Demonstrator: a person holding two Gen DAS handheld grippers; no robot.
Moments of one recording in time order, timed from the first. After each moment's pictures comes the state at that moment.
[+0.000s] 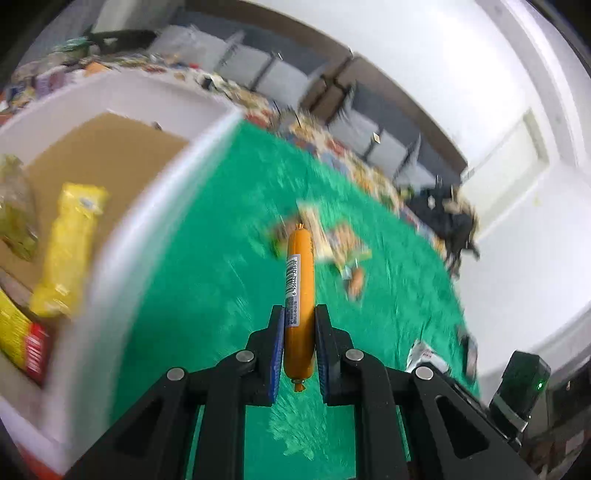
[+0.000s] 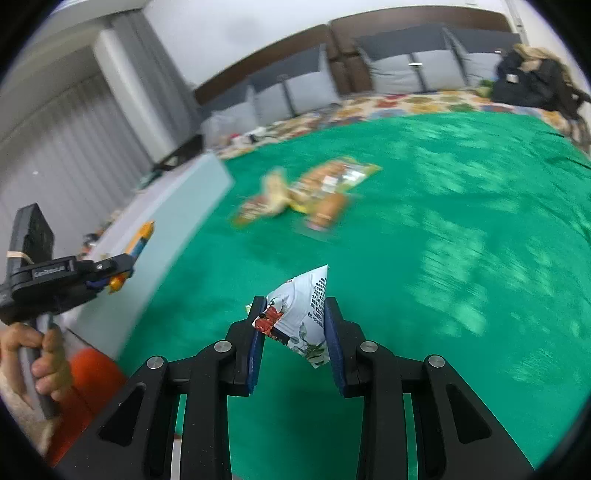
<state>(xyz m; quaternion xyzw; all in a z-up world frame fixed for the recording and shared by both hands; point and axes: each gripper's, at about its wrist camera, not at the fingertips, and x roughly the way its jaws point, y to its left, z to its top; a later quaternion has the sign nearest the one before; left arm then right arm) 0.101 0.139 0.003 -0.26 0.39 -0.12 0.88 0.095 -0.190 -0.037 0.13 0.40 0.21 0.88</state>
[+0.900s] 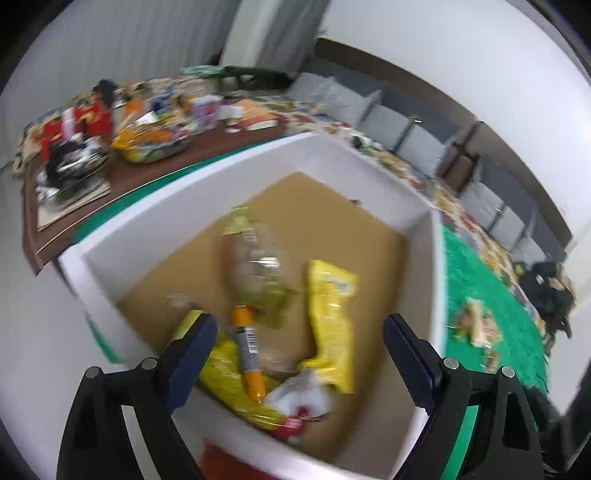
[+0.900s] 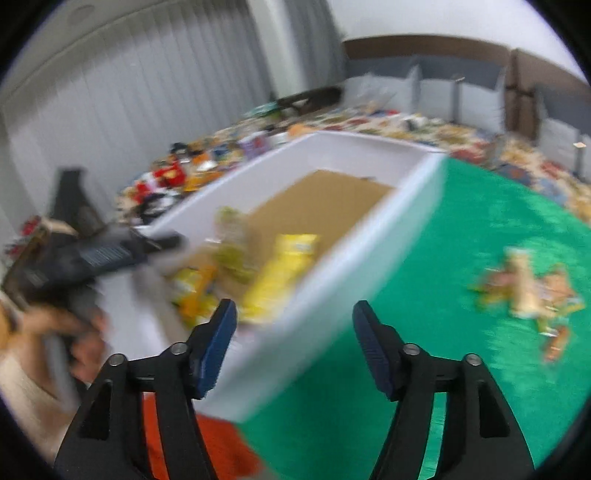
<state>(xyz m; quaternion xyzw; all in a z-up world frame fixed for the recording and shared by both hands) 0.053 0.307 0.008 -0.23 0.36 0.13 0.89 0.121 0.032 -0.018 -0.06 0.39 0.34 0.85</state>
